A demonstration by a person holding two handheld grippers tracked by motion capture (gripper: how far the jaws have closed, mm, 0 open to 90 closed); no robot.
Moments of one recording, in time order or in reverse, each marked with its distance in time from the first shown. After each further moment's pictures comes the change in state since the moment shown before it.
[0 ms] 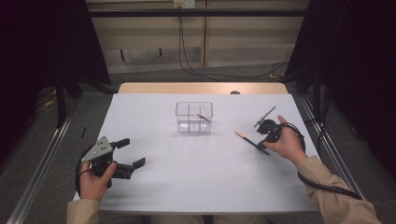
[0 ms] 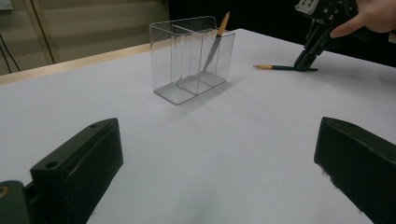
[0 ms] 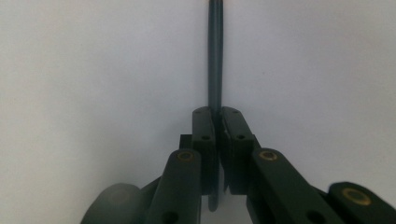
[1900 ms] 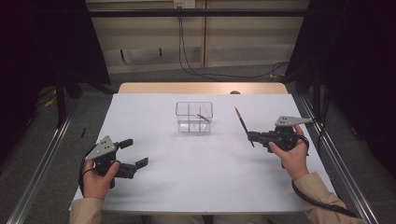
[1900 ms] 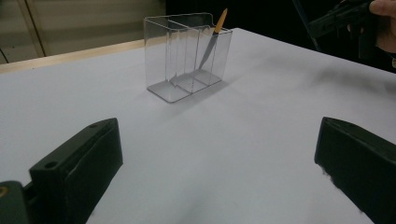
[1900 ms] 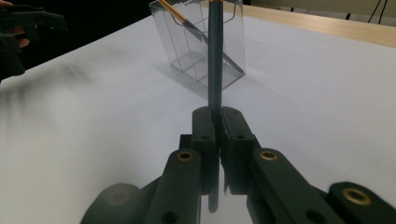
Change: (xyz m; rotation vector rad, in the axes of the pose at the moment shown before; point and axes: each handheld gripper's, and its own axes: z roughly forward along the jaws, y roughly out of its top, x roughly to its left) left arm -0.001 -0.002 0.009 0.011 -0.024 -0.023; right arm 0.024 -0.040 -0.029 -0.809 0.211 0.060
